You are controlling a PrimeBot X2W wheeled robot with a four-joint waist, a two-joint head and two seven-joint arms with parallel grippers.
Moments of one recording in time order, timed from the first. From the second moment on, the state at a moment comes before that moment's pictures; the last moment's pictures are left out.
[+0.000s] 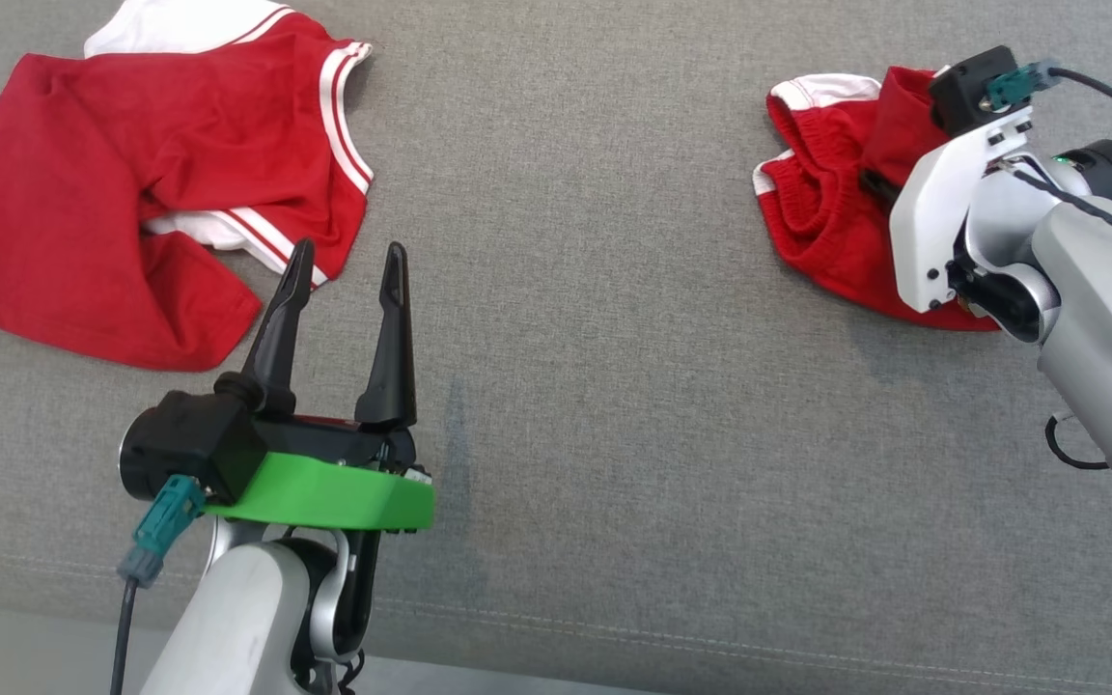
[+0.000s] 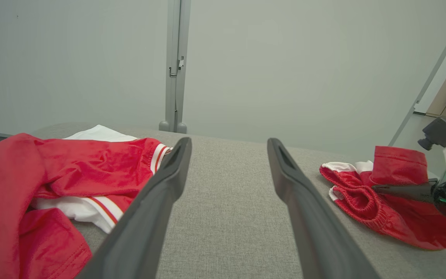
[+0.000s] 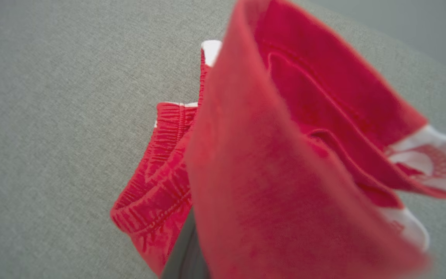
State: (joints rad) left arm -0.24 0.08 -0.38 -0.11 -0.43 0.12 -0.23; right arm -0.89 -0.41 0.81 0.72 0.69 0.11 0.31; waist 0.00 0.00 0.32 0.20
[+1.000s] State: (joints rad) left arm -0.19 0.08 -0.34 -0.12 -0.43 0.12 -0.23; right arm -0.90 -0.37 0.98 0.53 0.54 0.12 0.26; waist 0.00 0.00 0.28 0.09
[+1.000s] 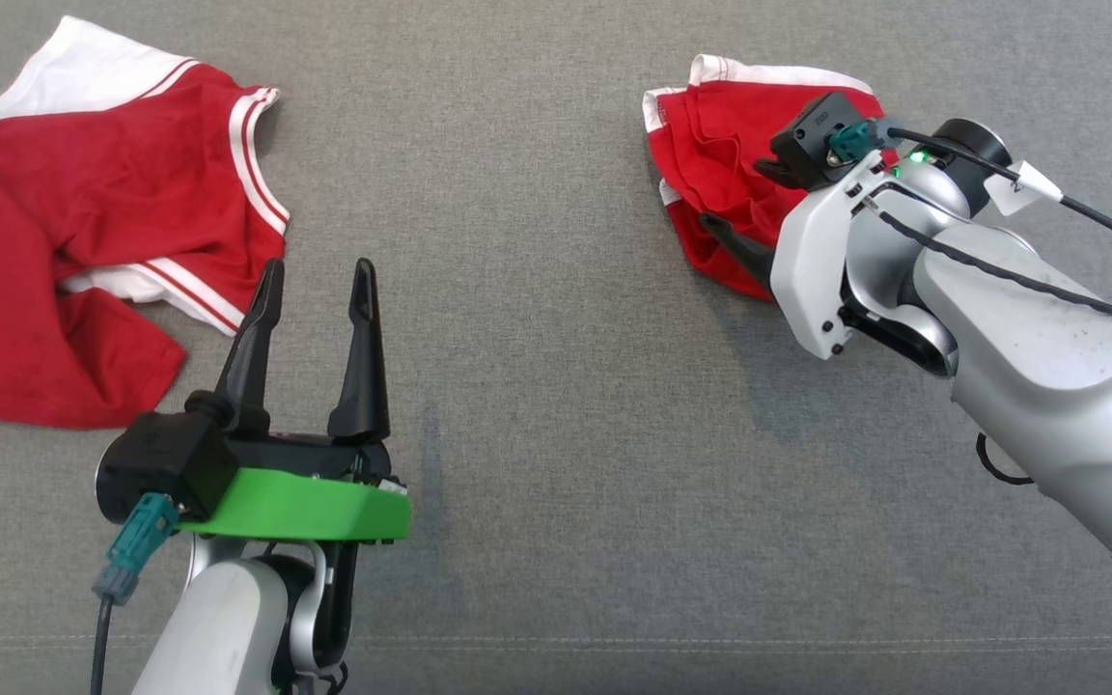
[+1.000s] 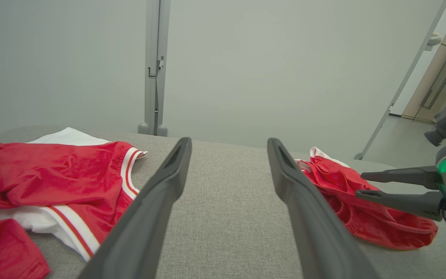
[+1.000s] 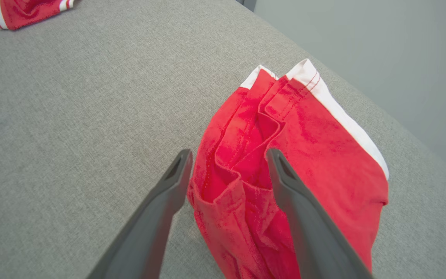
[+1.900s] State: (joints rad) left arm -0.15 0.13 -0.38 -0.16 -0.35 0.12 -0.18; right arm -0.52 -0.33 0.43 0.51 1.18 0.04 0.01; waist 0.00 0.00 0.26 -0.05
